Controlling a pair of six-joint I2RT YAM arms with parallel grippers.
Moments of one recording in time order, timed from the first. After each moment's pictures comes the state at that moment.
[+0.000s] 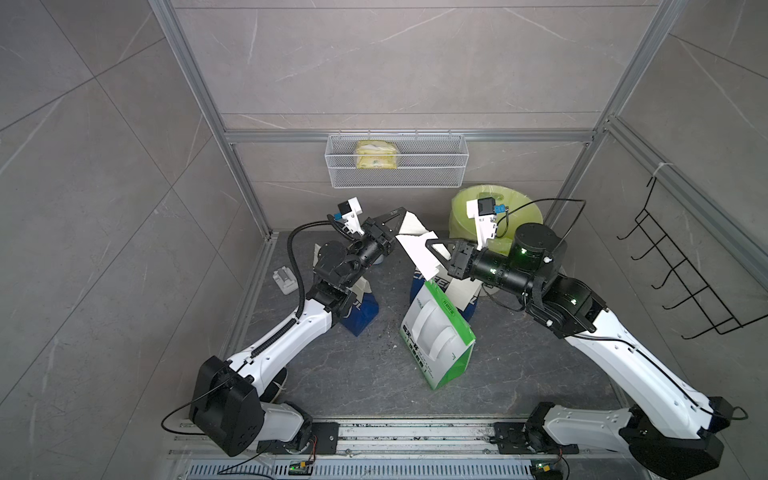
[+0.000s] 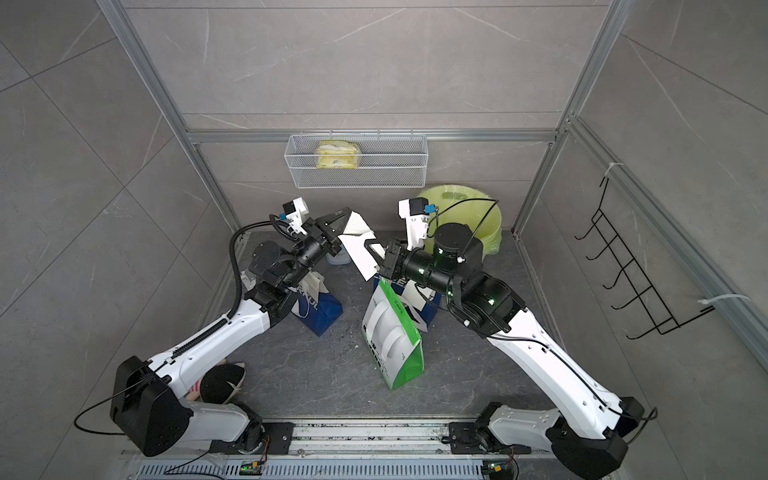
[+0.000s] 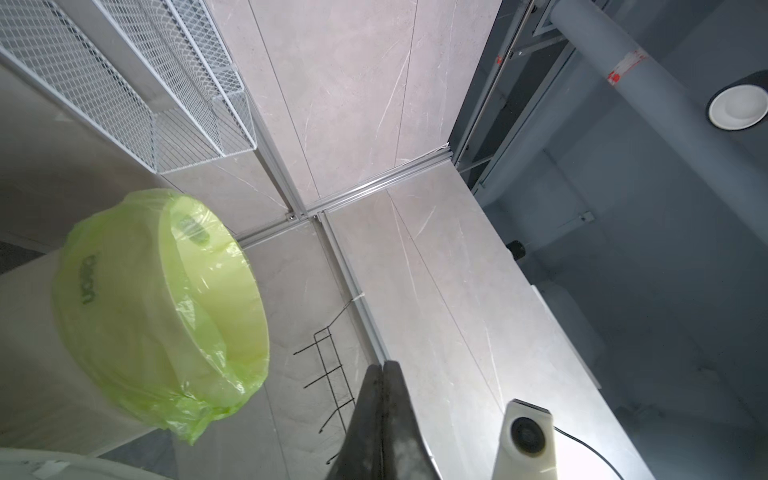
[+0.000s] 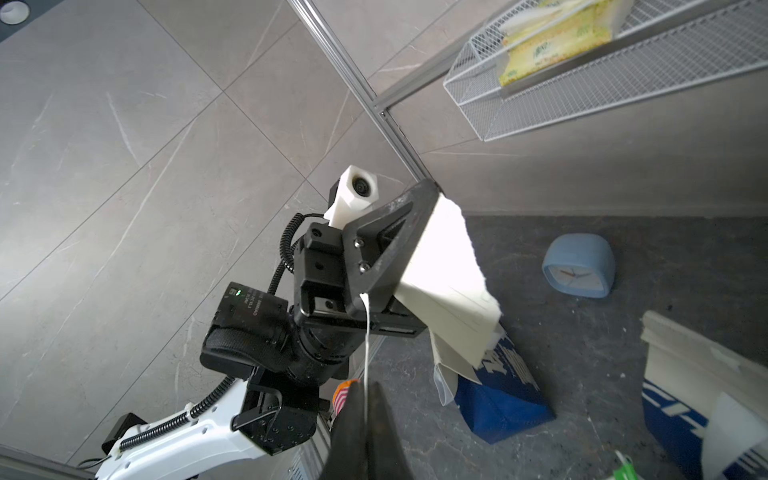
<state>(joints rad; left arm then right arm) -0.60 1.38 1.12 0.69 0.22 -1.40 0.74 1.24 1.53 -0.40 -0.20 0.67</state>
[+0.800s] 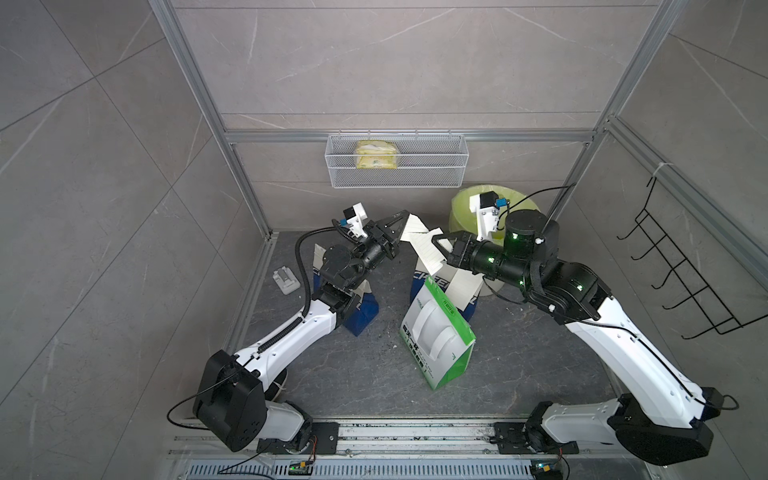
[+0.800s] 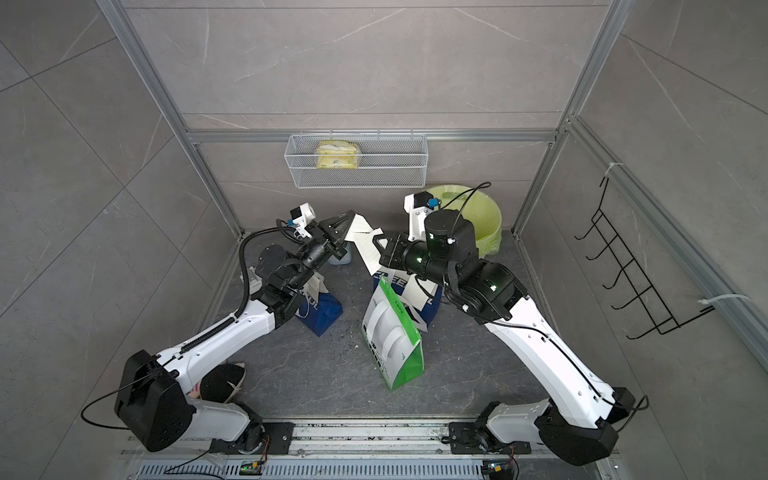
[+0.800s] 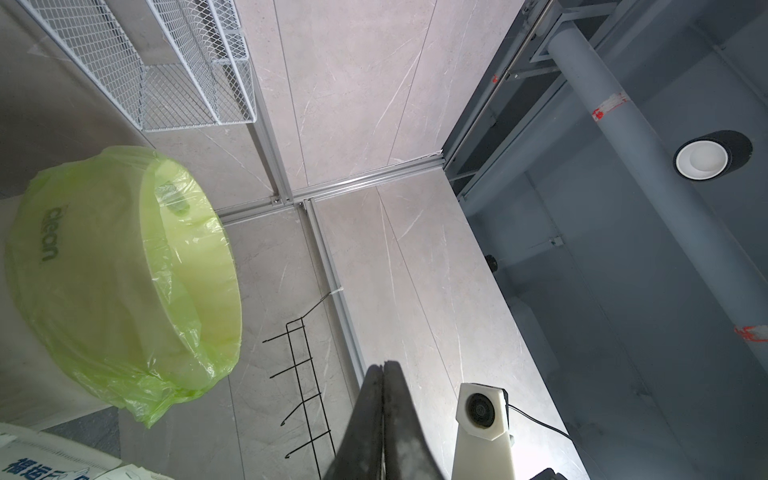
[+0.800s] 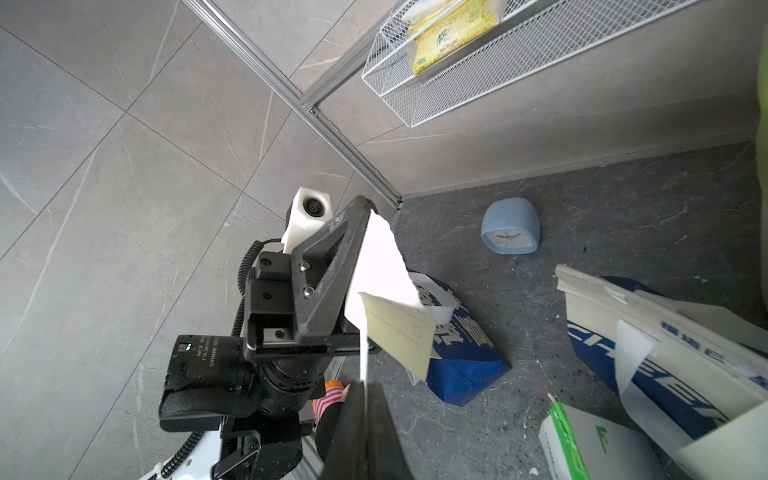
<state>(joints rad) -0.61 1.40 1.09 0.74 0.21 -1.50 0.74 1.32 1.72 -0.65 -0.07 0.73</state>
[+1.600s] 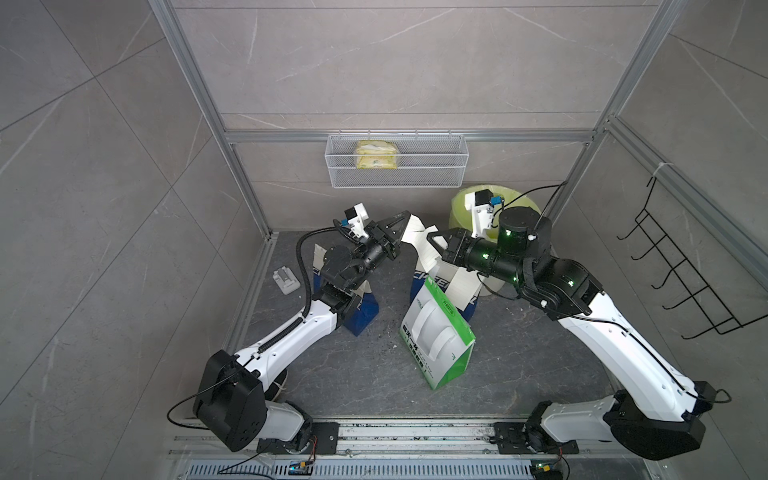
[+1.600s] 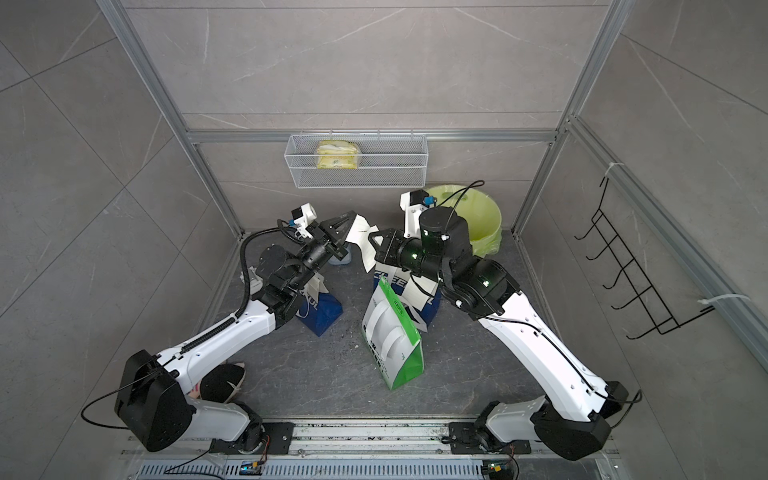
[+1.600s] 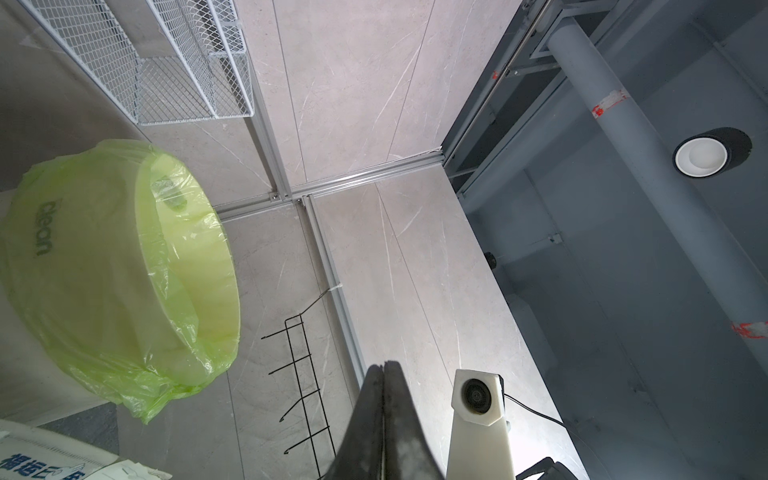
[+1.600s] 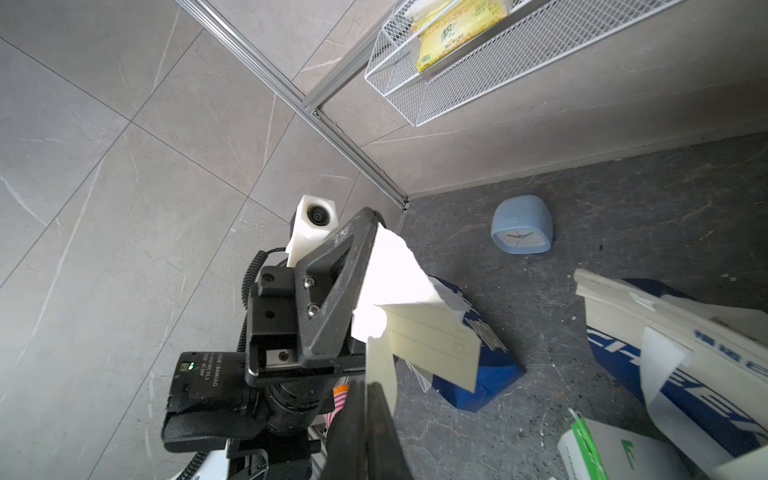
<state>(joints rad) -0.62 1.40 1.09 0.74 0.22 -1.50 0.74 1.35 1.74 -0.62 -0.08 0.77</state>
